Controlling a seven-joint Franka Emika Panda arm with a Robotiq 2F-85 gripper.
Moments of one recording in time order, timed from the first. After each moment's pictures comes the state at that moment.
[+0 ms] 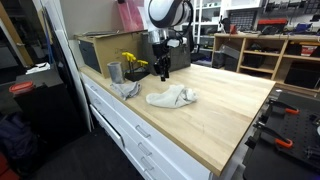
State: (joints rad) arm 0.12 0.54 0.10 -1.73 -0.01 2.16 -0.10
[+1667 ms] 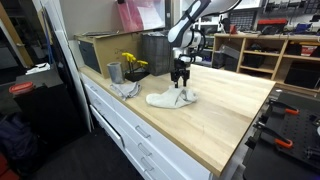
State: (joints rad) arm -0.12 0.84 0.03 -1.56 0.24 2.16 -0.13
